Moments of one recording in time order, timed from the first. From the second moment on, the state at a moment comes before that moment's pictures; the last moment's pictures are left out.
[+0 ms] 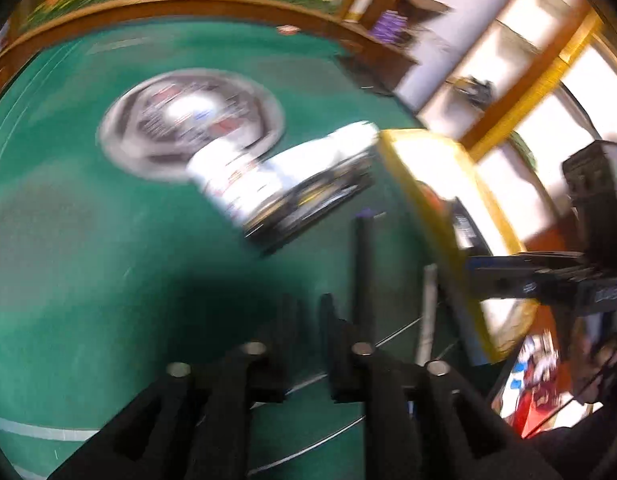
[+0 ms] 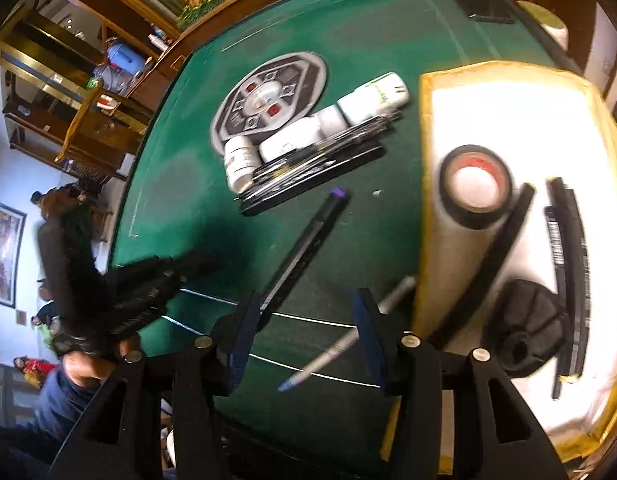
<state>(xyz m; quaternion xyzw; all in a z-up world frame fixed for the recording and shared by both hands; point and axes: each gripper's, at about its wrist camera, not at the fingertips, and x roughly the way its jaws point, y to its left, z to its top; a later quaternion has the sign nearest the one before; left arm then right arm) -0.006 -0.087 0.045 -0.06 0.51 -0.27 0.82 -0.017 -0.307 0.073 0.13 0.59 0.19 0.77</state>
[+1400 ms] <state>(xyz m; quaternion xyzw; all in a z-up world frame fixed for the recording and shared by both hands) -0.039 -0.051 0.017 0.02 0.51 -0.18 0.84 -0.034 -0.205 0.023 -0.12 0.60 0.13 0.78</state>
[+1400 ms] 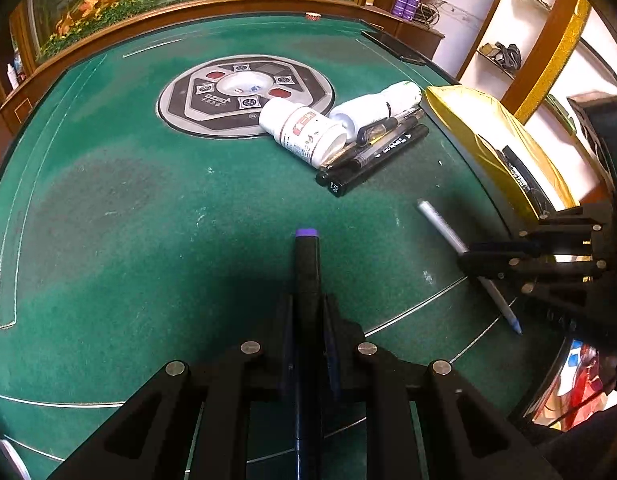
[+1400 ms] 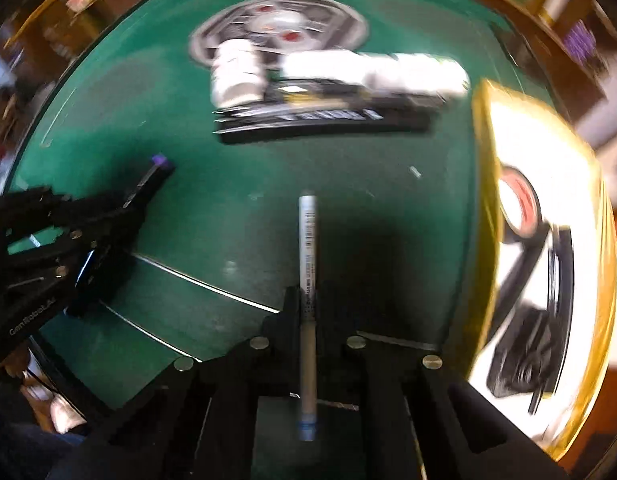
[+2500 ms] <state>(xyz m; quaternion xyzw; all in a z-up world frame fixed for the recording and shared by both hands) -0.058 -0.061 0.087 -0.06 0.47 -0.12 0.87 -0.028 -0.235 0.107 0.02 0.53 0.28 0.80</state>
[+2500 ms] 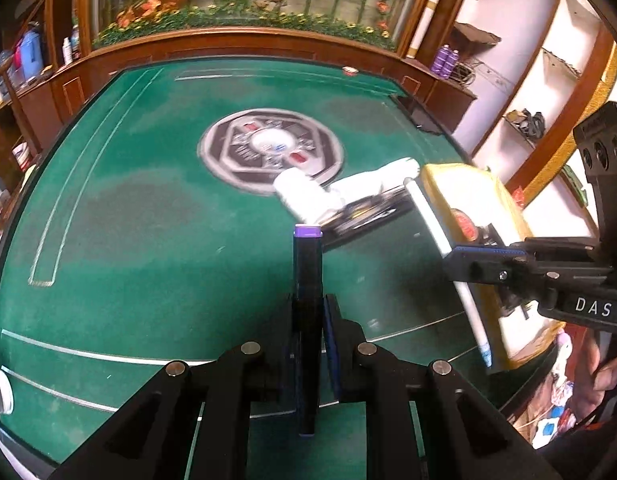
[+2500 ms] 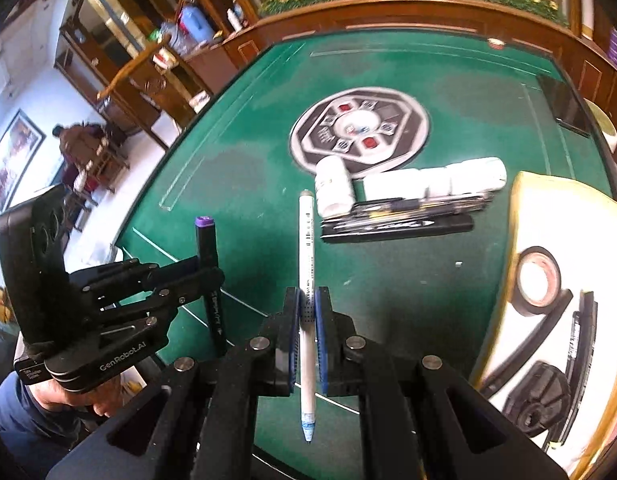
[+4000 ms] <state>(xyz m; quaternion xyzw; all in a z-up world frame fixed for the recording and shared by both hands) -0.005 -0.319 0.058 0.00 0.54 -0.33 0.78 -0.026 -0.468 0.056 0.08 0.56 0.05 0.82</state>
